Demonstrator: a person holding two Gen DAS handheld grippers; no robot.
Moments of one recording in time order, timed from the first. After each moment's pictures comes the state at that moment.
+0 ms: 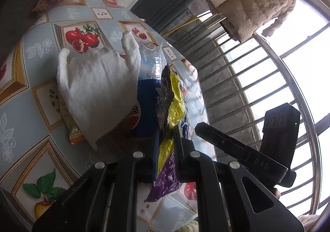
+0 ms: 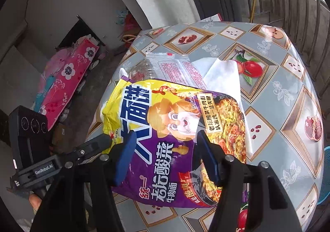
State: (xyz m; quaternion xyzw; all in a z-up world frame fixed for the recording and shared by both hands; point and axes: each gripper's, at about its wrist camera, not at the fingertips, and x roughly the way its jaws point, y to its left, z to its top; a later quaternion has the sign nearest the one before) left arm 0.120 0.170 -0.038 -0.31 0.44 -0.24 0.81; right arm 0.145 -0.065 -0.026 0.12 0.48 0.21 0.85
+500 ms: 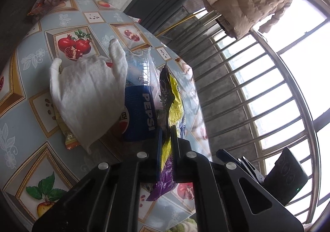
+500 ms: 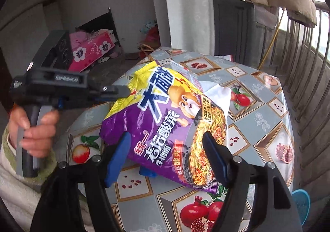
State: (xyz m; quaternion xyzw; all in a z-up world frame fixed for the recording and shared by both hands) left arm 0.129 0.163 -0.018 -0.30 0.44 -0.25 0.81; right arm 0.055 -0.071 -0.010 -0.04 0.36 0.25 0.90
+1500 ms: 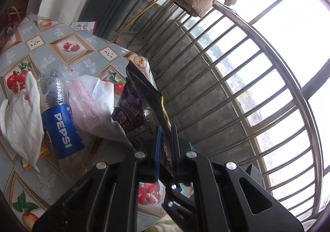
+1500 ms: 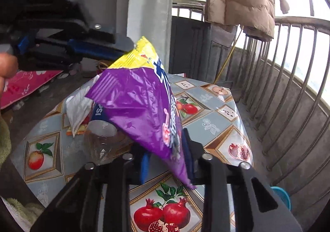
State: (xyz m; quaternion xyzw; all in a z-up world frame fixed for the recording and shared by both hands) left arm 0.134 0.066 0.045 -0.21 0.43 -0.35 0.81; right arm 0.043 -0.114 -0.026 -0.04 0.28 0.09 0.96
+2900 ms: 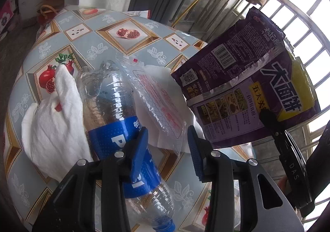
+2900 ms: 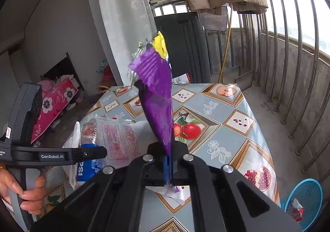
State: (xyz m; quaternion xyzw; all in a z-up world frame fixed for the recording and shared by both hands) left arm 0.197 0.078 -0.025 -0.13 0.51 -0.17 0.84; right arm 0.145 -0.153 -0.024 0.09 0.29 0.12 0.95
